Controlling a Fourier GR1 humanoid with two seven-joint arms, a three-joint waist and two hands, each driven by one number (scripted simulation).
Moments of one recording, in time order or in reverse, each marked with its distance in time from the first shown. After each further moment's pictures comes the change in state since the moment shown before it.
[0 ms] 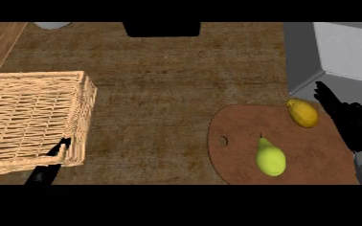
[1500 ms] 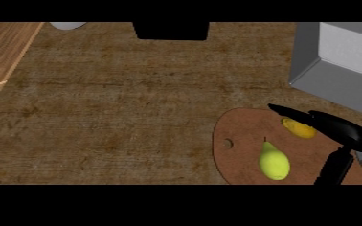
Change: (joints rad) left arm 0.496 0.137 0.087 -0.268 0.011 0.153 0.069; right arm -0.101 -0.182 0.237 -0.050 0.042 0.605 -0.218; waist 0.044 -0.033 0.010
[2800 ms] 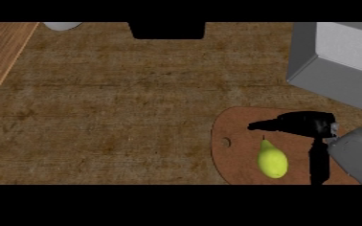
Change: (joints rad) left arm 0.033 -0.035 0.017 -0.002 0.003 0.068 -0.048; right arm -0.225 0.009 0.250 0.068 0.245 0.242 0.037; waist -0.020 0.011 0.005
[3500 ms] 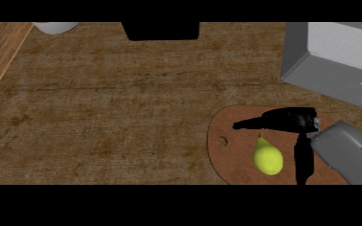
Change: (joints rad) left arm 0.034 0.002 0.005 -0.005 0.006 0.018 -0.007; right arm -0.055 0.083 0.013 0.024 -0.025 0.036 -0.030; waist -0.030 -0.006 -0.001
